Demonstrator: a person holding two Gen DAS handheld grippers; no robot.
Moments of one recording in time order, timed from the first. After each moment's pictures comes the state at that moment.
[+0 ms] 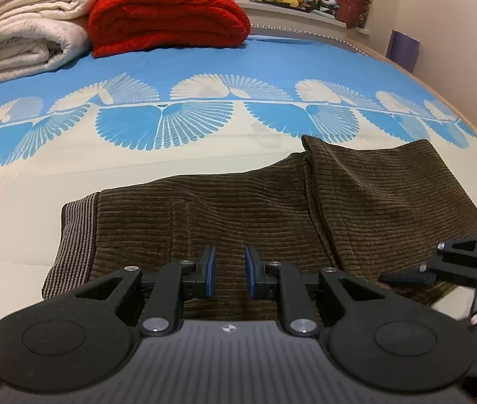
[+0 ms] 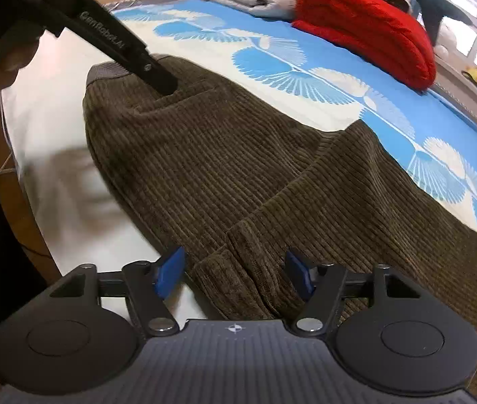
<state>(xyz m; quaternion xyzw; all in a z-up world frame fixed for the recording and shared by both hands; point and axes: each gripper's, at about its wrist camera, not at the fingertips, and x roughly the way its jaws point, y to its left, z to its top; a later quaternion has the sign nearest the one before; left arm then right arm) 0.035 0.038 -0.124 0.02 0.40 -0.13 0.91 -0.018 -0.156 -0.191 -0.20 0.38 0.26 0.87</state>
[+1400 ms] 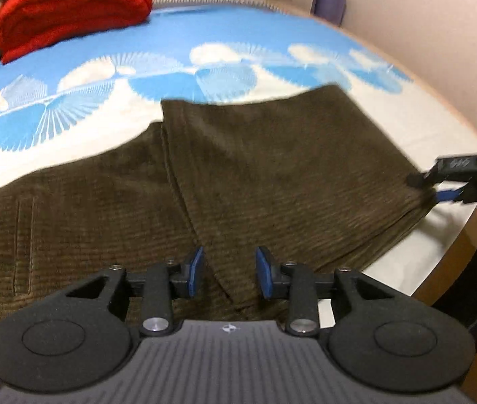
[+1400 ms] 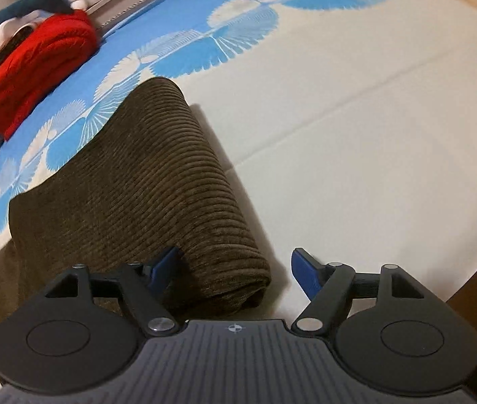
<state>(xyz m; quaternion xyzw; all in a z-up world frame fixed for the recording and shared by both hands) 0.012 -0.079 -0.146 0.06 0.42 -0.25 0.87 -0.055 -0.435 -0.197 0.28 0.44 -0.12 0.85</state>
